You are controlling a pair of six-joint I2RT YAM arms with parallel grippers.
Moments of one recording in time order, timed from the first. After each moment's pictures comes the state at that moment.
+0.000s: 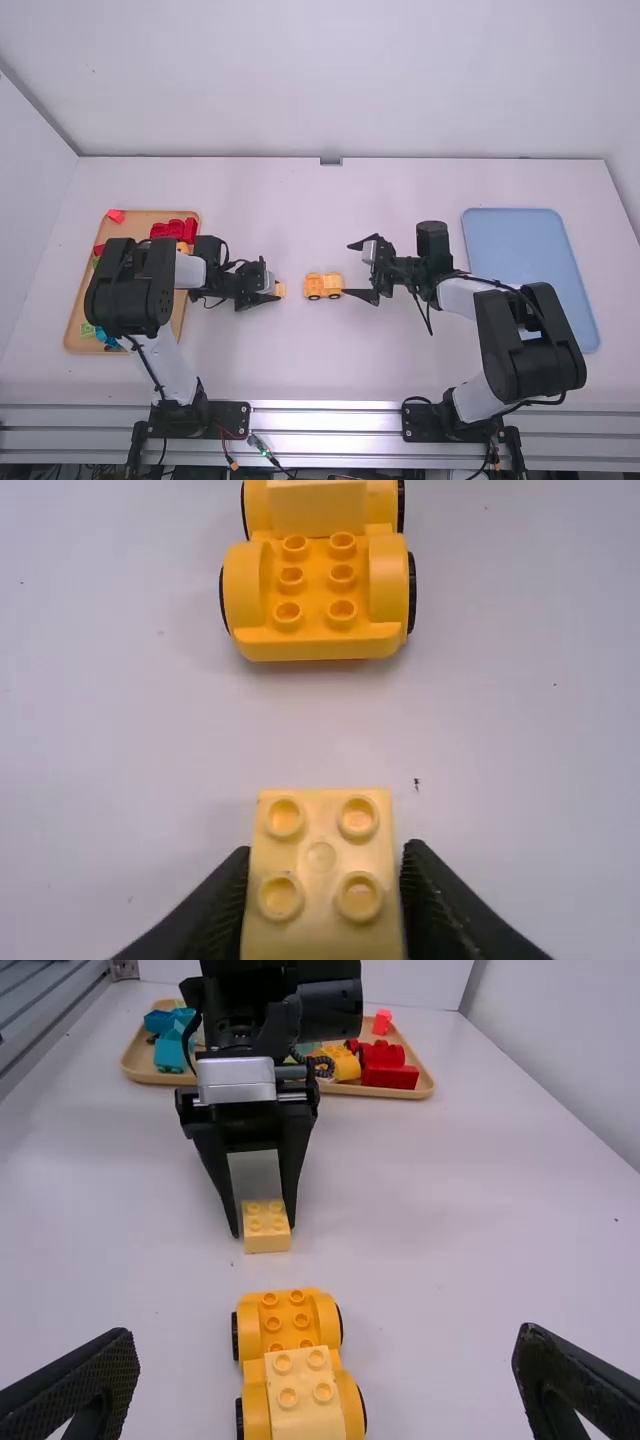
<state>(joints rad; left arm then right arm) 0.08 1.93 0.70 -0.13 0.96 1.46 0.19 1.66 0.59 0.34 -1.14 -0.84</state>
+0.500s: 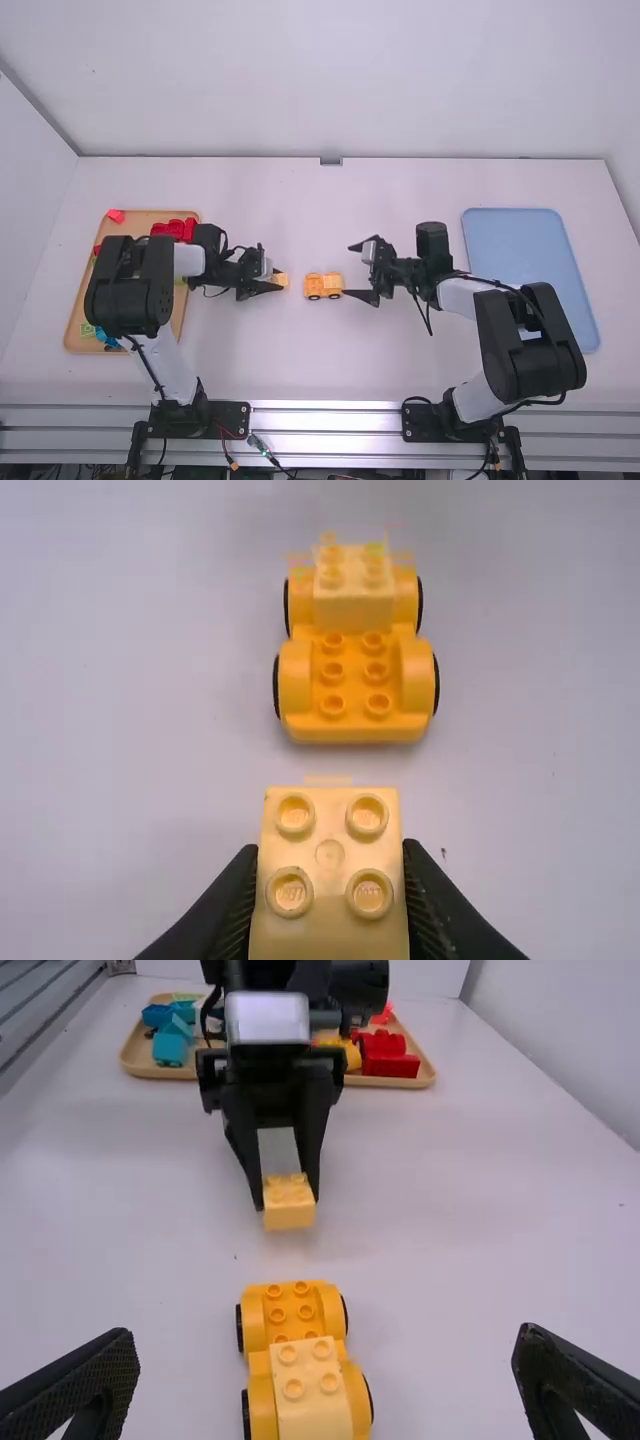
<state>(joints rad) 0.08 1.93 0.83 -0.30 1.07 1.46 0.19 1.66 0.59 0.29 -1.11 -0.84</state>
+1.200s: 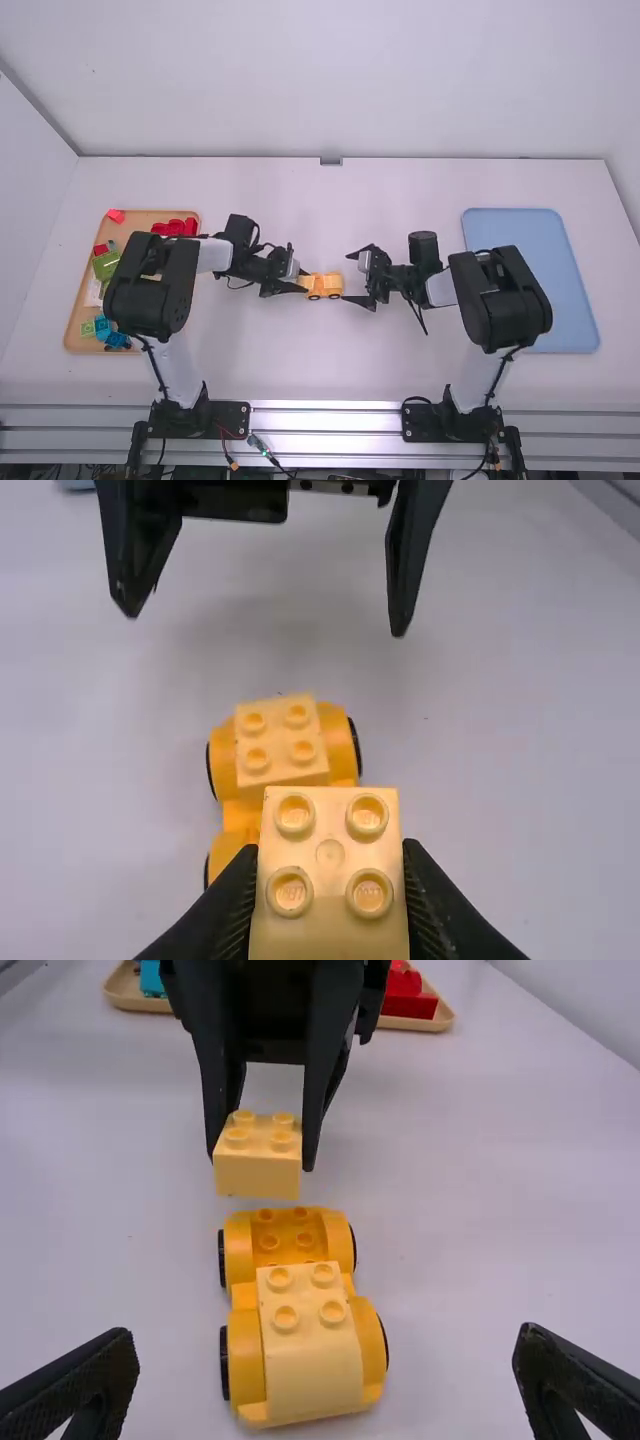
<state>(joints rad) -0.13 1.93 0.90 -0.30 1.09 1.42 0.19 1.95 0.59 0.57 -1.13 -0.89</state>
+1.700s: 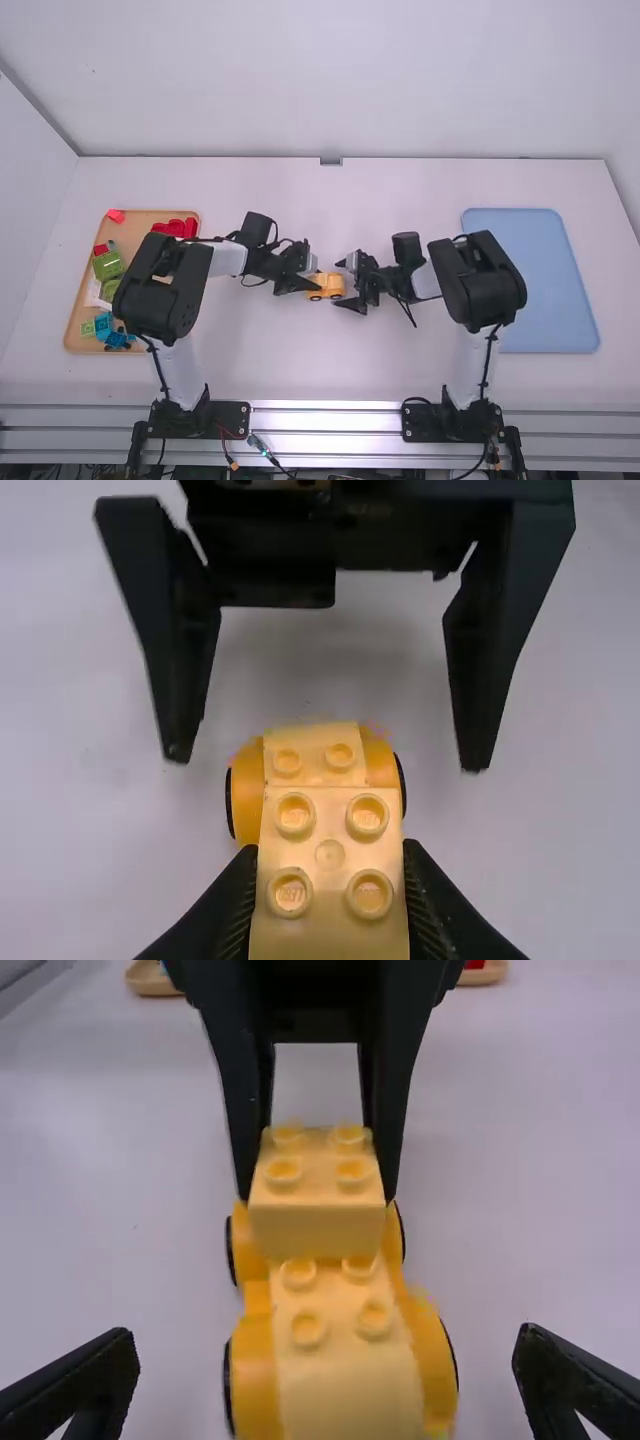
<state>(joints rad) -0.22 1.93 0.90 -0.15 0.99 1.14 0.28 2.08 0.72 0.43 -1.10 -0.87</state>
